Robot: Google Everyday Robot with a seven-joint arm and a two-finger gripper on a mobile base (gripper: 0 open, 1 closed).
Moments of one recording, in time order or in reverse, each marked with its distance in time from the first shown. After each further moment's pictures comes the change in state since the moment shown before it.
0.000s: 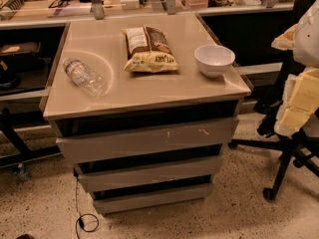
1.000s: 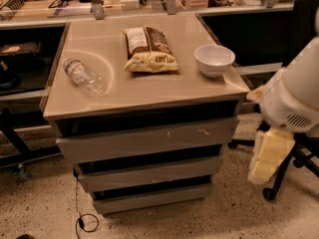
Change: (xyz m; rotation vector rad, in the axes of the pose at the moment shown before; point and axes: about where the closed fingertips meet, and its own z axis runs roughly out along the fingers) arm 0.002 0.057 0.088 -0.113 -0.015 -0.005
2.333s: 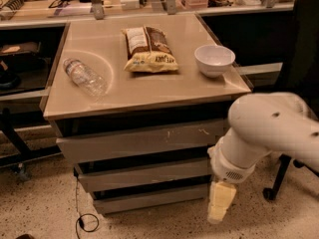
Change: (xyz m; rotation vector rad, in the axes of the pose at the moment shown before) arm -0.005 0.053 0.182 -0.186 0.009 -0.033
